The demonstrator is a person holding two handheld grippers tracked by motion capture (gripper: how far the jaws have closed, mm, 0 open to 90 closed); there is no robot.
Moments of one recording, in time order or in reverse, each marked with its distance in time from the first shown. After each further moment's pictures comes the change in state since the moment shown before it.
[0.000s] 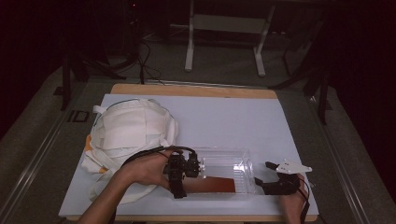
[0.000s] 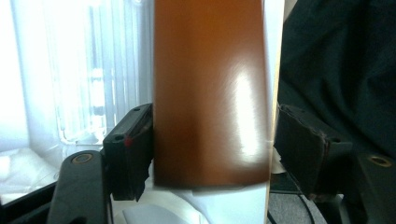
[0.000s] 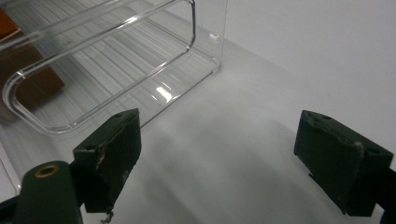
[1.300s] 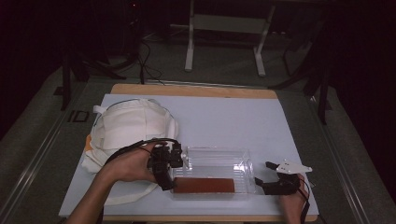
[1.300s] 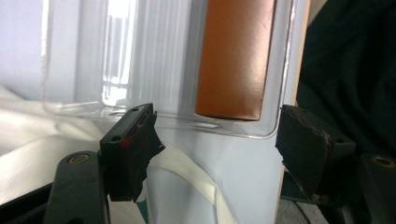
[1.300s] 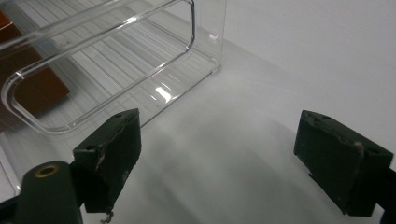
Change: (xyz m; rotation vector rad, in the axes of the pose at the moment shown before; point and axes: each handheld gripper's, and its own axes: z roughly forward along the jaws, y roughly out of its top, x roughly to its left) left arm 0.007 -0.041 -0.024 -0.101 0.086 -0.089; right arm 0.000 0.000 0.000 0.000 -0.004 0.002
